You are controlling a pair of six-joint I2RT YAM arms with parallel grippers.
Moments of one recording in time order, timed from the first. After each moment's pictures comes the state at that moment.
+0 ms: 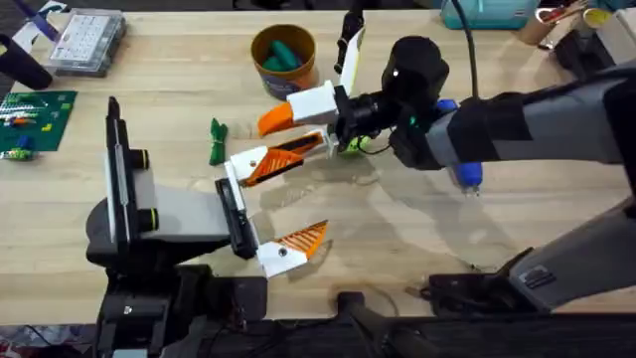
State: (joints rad) left arm 0.02 0.00 0.01 -0.13 1.23 0.07; right arm 0.57 1.81 0.74 1.05 -1.25 1.35
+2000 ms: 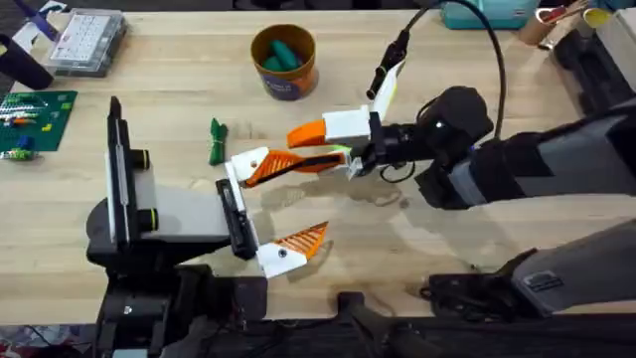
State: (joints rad) left arm 0.02 0.00 0.01 -0.13 1.24 0.07; right arm 0.55 1.73 0.44 1.43 -1.10 1.55
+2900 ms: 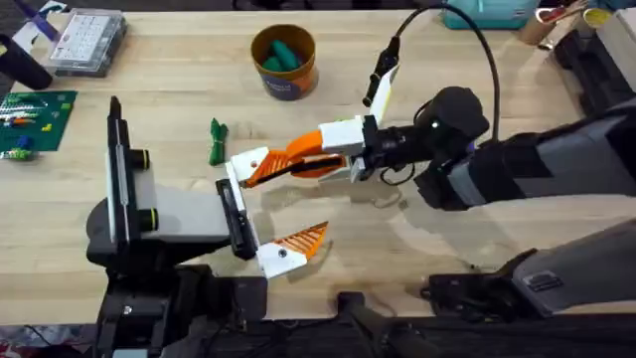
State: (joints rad) left arm 0.02 0.00 0.01 -0.13 1.24 0.07; right arm 0.56 1.73 0.44 1.39 -1.13 1.58
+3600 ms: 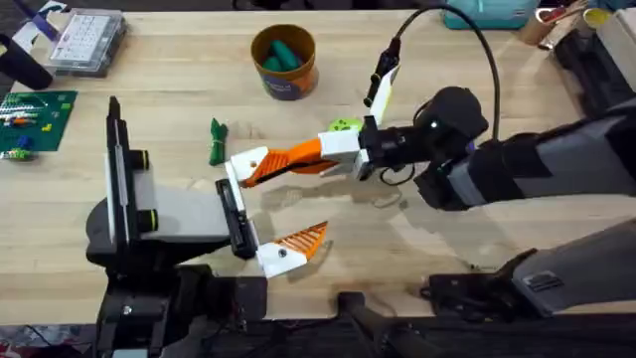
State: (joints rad) left arm 0.02 0.00 0.01 -0.13 1.24 0.07; right arm 0.56 1.73 0.44 1.38 -1.12 1.57
